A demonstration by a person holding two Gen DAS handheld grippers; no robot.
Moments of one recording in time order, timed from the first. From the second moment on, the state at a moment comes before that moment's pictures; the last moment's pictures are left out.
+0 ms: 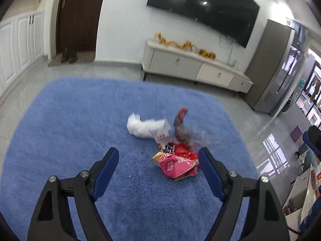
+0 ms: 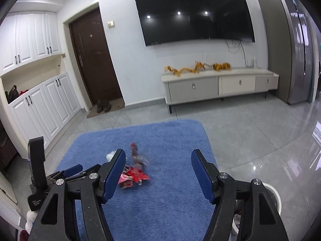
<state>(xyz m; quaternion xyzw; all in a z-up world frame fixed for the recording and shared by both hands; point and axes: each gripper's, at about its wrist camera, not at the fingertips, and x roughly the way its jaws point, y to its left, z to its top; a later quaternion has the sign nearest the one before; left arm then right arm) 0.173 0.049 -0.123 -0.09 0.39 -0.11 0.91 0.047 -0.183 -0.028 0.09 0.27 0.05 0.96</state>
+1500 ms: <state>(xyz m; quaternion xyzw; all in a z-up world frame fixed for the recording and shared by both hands) 0.163 0.049 -0.168 -0.14 0.38 -0.18 0.90 0.135 -0.210 -0.124 0.15 0.41 0.12 0.89</state>
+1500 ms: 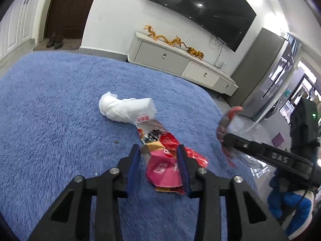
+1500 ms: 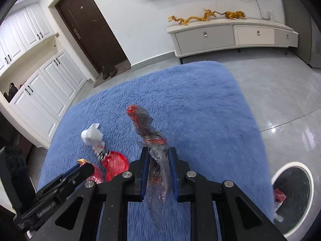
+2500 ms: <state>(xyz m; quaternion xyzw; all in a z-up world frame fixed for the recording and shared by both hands) -0.009 0.067 -0.028 -0.07 0.20 -0.15 0.97 -0.018 -0.184 -0.031 0.10 0.29 0.13 0.94</state>
